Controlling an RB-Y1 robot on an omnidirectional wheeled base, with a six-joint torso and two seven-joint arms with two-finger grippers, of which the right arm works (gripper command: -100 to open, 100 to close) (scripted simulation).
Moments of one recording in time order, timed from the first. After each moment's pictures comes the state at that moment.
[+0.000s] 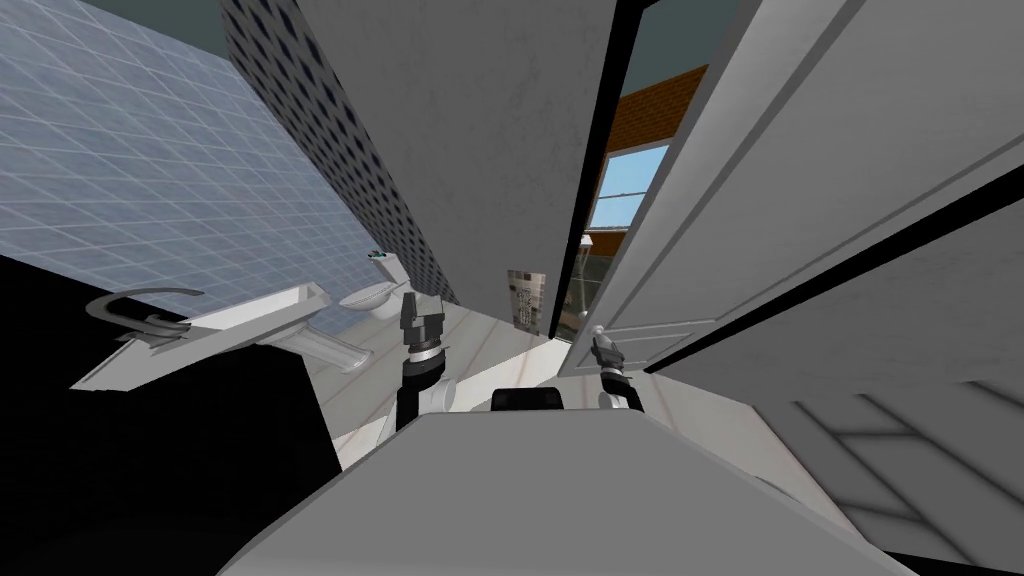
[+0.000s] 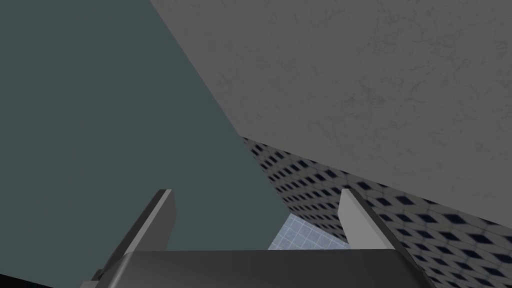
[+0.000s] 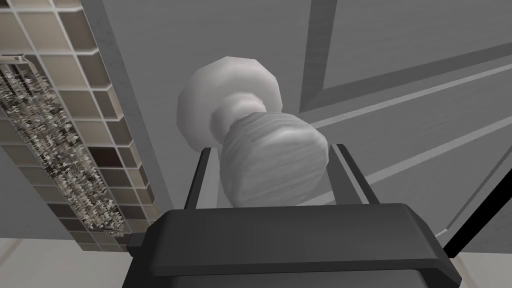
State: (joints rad) arm 0.11 -0.41 0.39 -0.88 -1.01 -0.93 -1.27
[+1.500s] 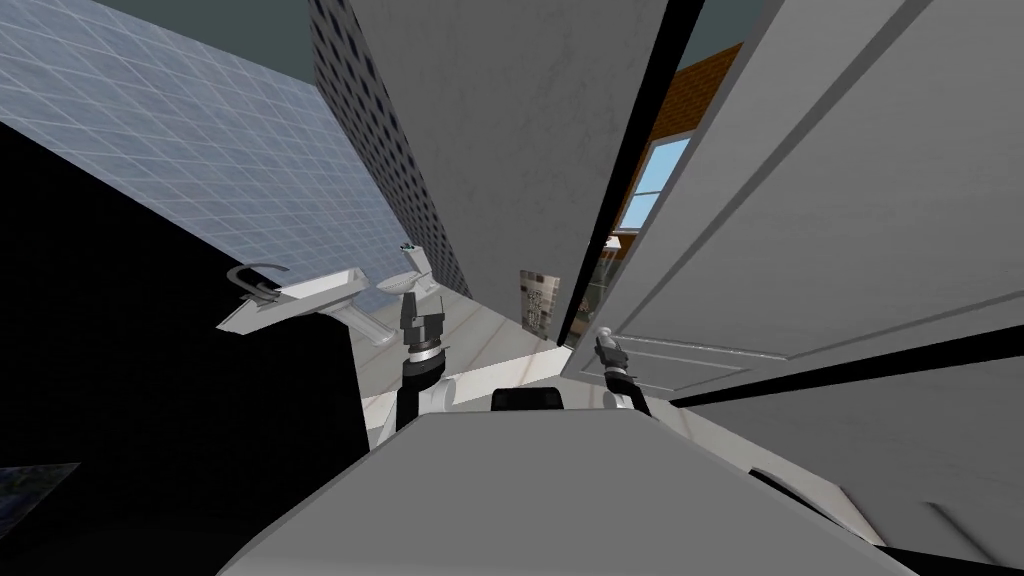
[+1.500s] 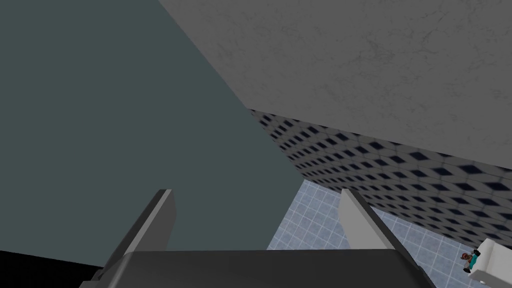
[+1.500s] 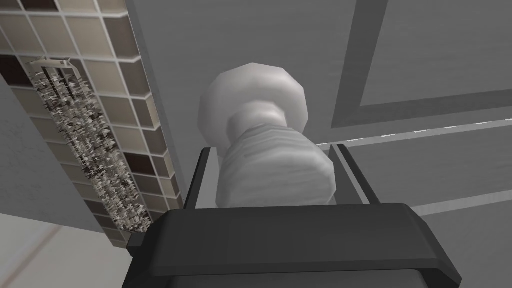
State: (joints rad) arm 0.09 -0.44 0.42 -0.83 -1.02 -0.94 -1.34
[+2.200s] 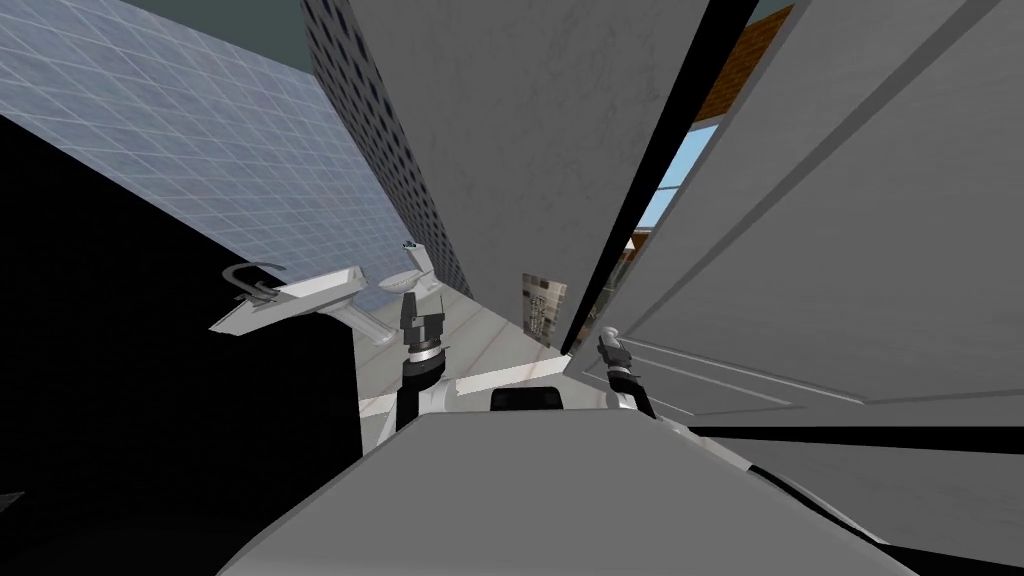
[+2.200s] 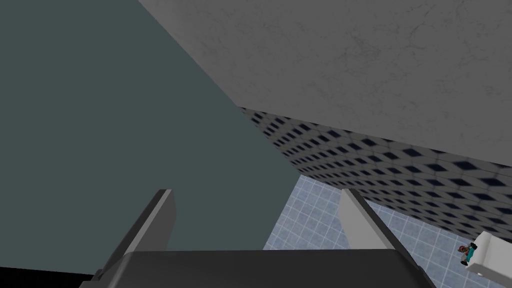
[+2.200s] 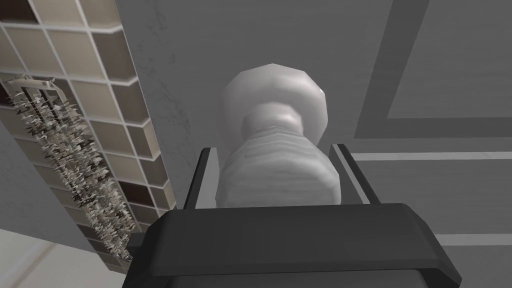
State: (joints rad) arm 0.07 -0.46 0.41 -0.81 -1.02 -0.95 -1.36
